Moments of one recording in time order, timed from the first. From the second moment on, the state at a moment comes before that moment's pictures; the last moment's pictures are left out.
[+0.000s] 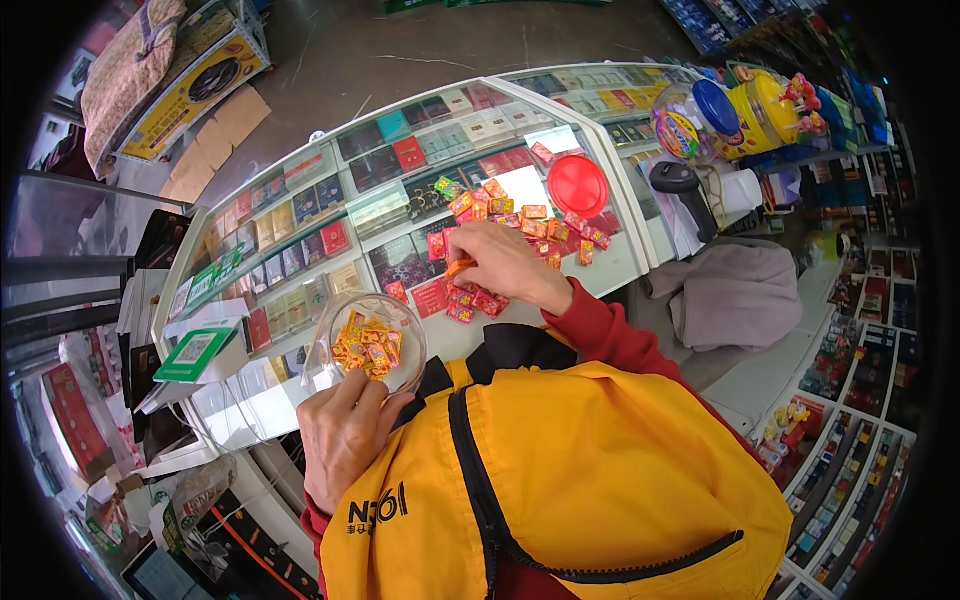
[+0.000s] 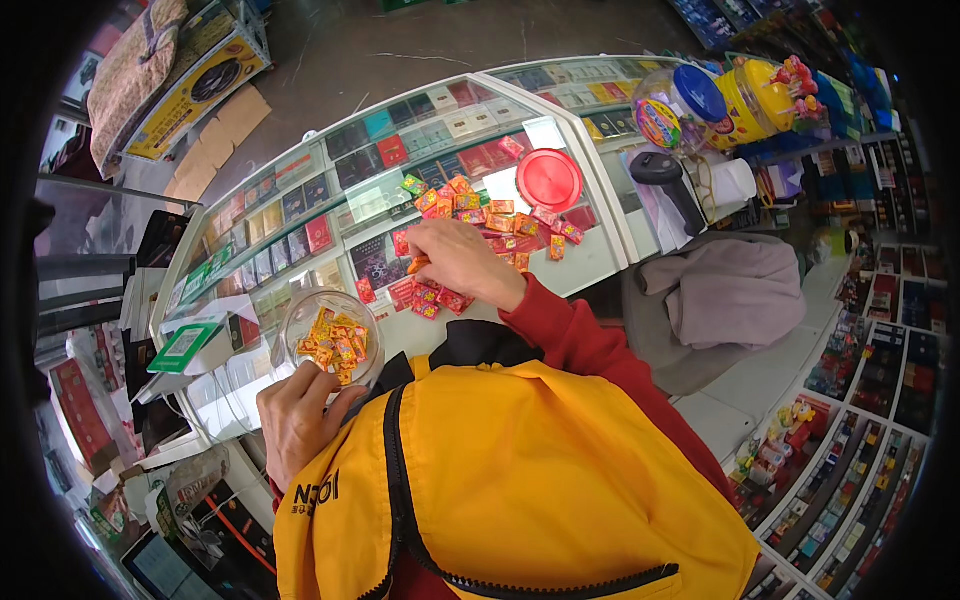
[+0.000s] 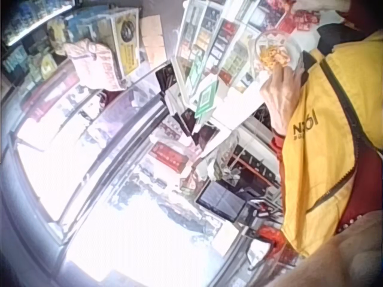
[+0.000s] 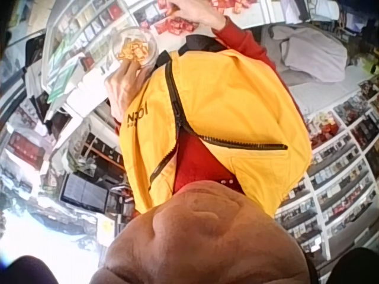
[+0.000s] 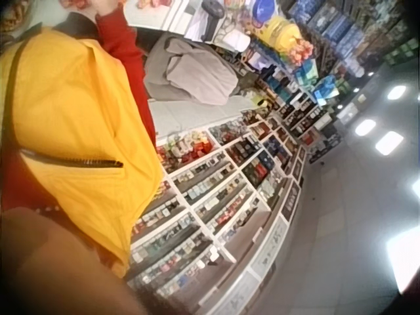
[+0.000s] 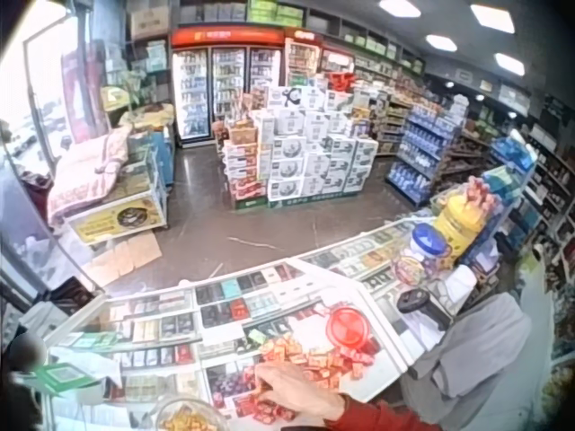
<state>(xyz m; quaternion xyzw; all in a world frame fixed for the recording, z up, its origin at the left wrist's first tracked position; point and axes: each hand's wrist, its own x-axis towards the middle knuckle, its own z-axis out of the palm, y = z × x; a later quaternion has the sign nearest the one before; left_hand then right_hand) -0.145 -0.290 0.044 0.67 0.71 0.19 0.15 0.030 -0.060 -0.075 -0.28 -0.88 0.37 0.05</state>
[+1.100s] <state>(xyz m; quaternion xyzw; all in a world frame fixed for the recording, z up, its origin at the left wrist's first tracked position) -0.146 -0.295 0.042 0.66 0.72 0.19 0.14 0.042 -0.075 -0.103 -0.24 -0.93 0.27 0.08</state>
